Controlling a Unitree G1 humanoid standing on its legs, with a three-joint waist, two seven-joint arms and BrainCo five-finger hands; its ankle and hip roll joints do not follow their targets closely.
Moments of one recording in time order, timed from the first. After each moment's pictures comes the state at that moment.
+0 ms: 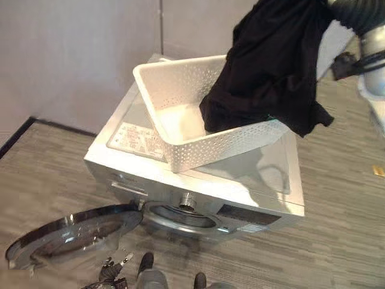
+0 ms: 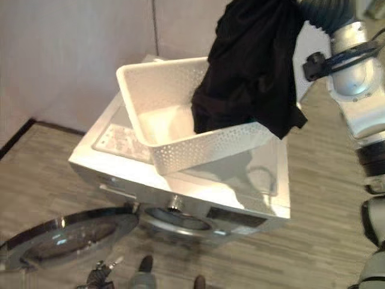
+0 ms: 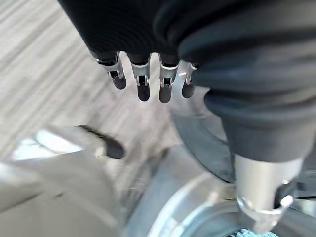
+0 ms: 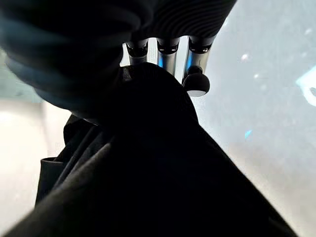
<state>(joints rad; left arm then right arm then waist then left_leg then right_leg) 0.01 0.22 -0.09 1.16 -0.46 -0.21 0.14 -1.14 -1.20 0.49 0.29 0.26 -0.17 -0.24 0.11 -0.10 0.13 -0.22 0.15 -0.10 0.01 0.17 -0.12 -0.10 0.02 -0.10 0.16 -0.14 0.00</state>
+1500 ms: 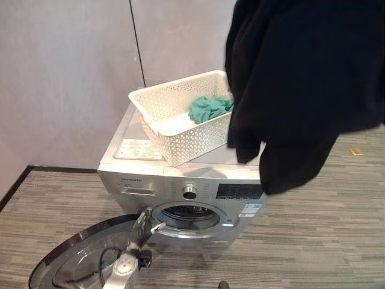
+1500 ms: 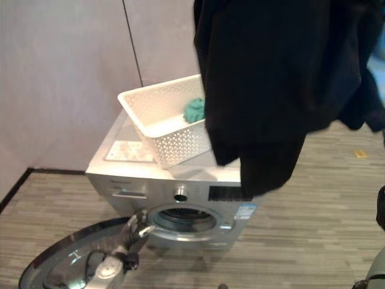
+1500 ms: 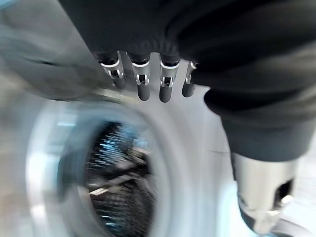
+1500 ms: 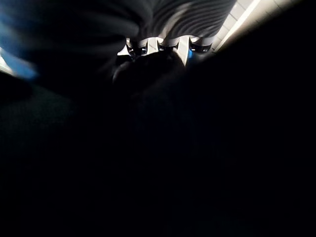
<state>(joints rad) 0.09 0.33 -0.29 0.43 -0.27 -0.21 0.11 -1.14 -1.11 0.32 0.00 0.22 -0.20 -0.34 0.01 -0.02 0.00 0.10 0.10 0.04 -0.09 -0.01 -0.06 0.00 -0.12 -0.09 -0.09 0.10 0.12</state>
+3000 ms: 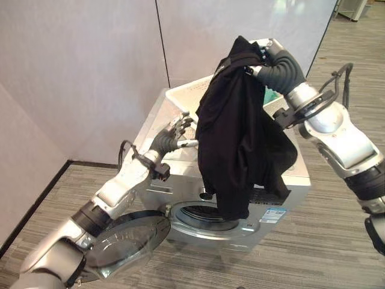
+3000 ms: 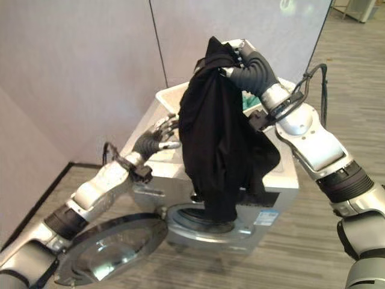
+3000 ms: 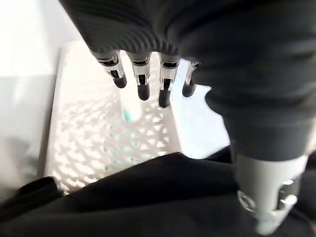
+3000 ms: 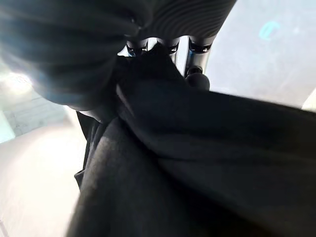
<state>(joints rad) -0.64 0.67 -0.65 0.03 -0.75 -0.02 0.11 -0.91 -0.93 0.51 0.02 0.54 -0.06 -0.06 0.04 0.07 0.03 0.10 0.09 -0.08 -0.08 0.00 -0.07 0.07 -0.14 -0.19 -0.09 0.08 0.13</state>
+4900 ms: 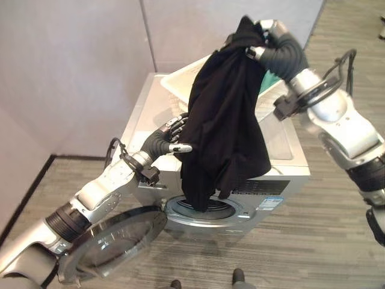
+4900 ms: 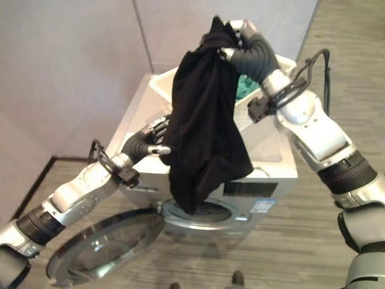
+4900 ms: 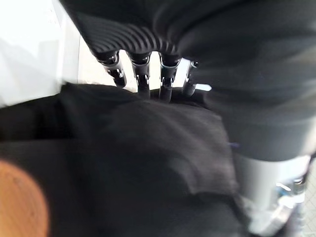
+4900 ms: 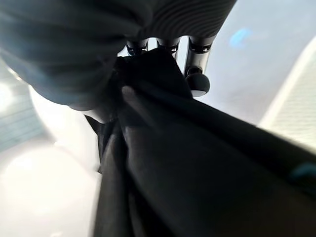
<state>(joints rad) -0.69 0.78 -0.69 0.00 -0.95 -0.06 0.04 -1.03 -1.00 0.60 0.05 0.61 -0.03 -0.09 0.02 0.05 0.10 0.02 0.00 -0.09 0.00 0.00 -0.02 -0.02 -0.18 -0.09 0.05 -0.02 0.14</state>
